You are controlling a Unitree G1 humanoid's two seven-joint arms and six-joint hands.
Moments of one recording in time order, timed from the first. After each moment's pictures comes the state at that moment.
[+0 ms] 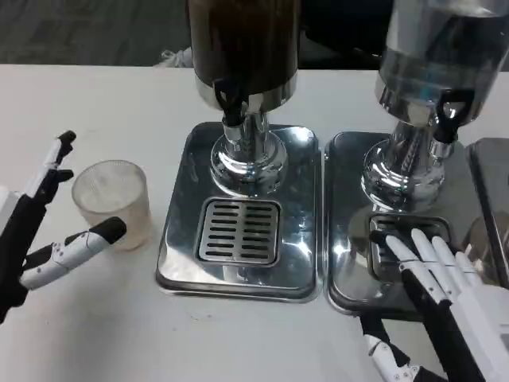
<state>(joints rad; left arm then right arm) 0.06 0.56 0.15 0.33 0.35 -0.54 0.01 0.72 -0.23 0.11 -0.55 -0.86 -0.27 -0.14</state>
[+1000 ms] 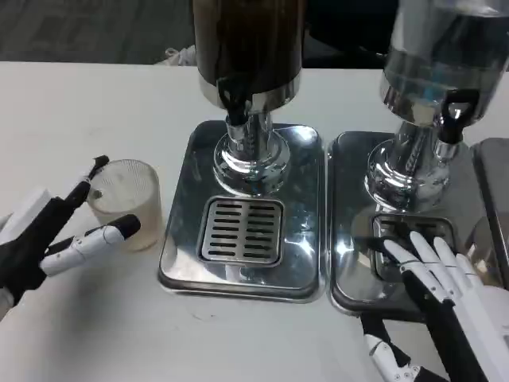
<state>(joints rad) -0.17 0.64 0.01 0.65 0.29 -0.54 -0.17 0.72 -0.24 0.12 -0.54 -0.83 -0.27 -0.15</state>
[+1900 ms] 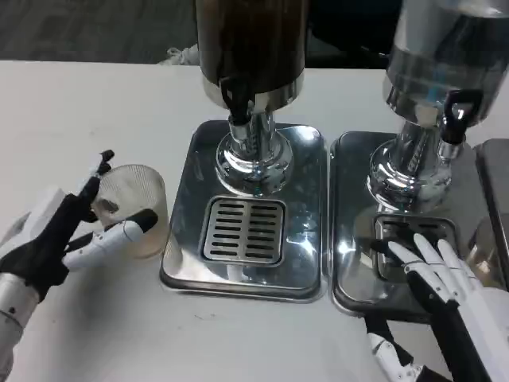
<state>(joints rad) -0.21 0.57 -0.07 0.69 0.33 -0.50 0.00 0.72 -0.23 0.12 -0.52 -0.80 -0.27 -0.17</state>
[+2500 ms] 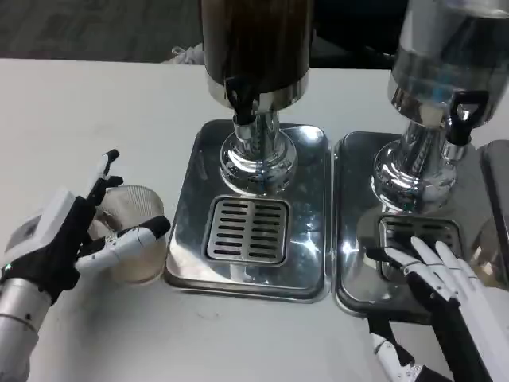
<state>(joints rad) -0.16 0.55 -0.10 0.58 0.44 -0.39 0.12 0.72 -0.22 0.12 -0.52 -0.80 -0.27 -0.17</state>
